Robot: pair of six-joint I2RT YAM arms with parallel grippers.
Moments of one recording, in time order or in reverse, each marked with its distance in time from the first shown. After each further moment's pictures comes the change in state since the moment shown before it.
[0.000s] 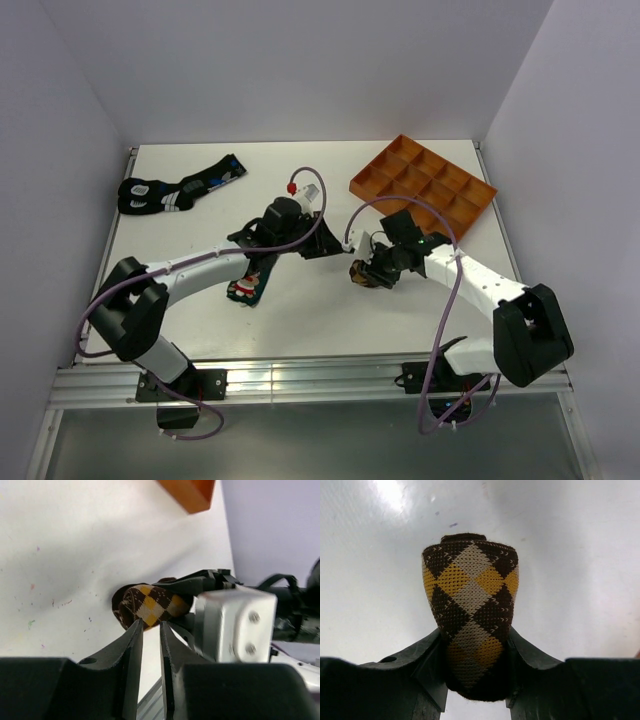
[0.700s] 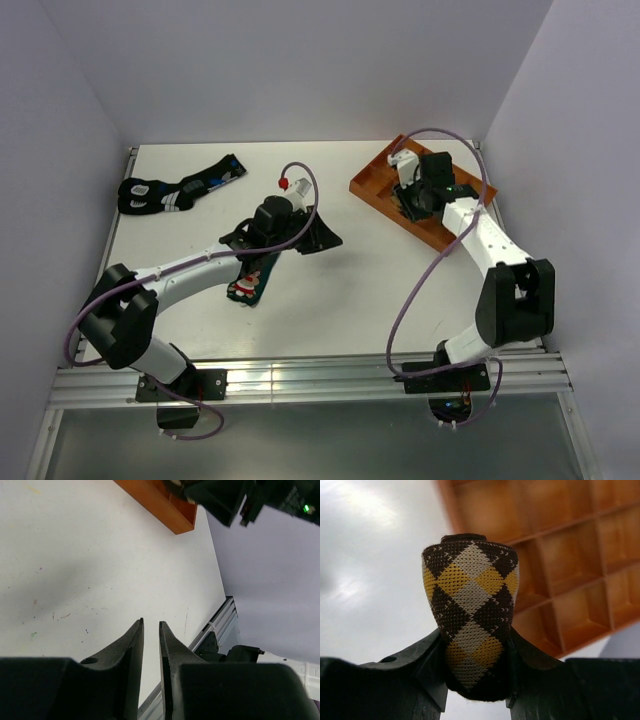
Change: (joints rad) left arm 0.025 -0.082 -0.034 0.059 -0.026 -0.006; right arm -0.289 0.174 0.389 0.035 0.250 0.275
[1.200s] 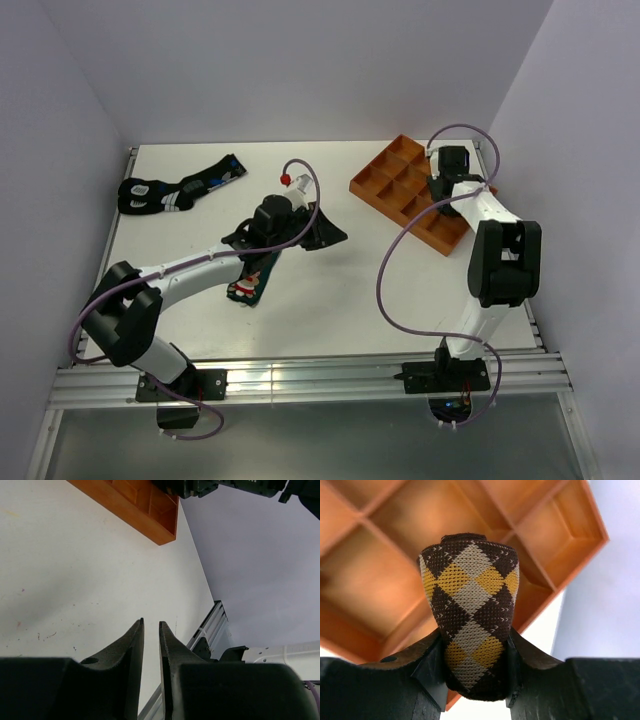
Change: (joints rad) left arm 0.000 0.015 -0.005 0.110 0.021 0.000; right arm -0.194 0.293 0.137 0.103 0.325 0.104
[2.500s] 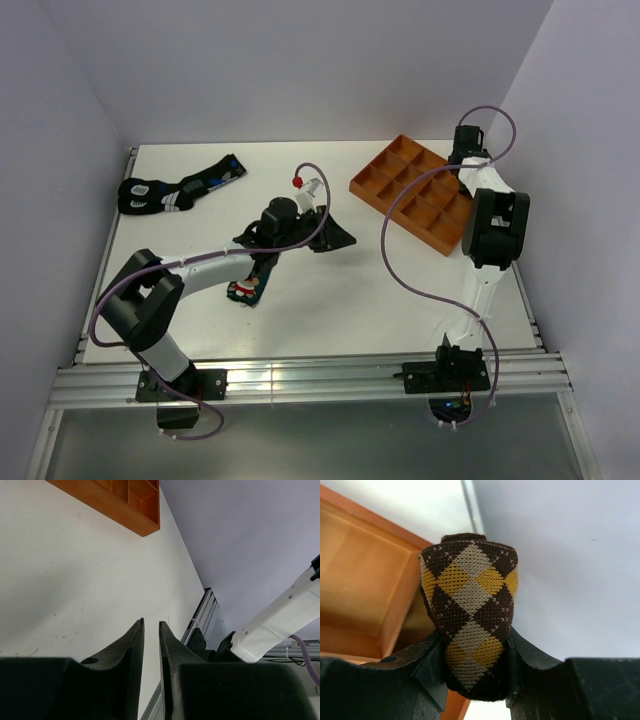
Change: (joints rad) left arm 0.000 0.110 -0.009 0.175 0.121 0.001; right arm -0.127 0.414 0.450 0.010 0.309 0.075
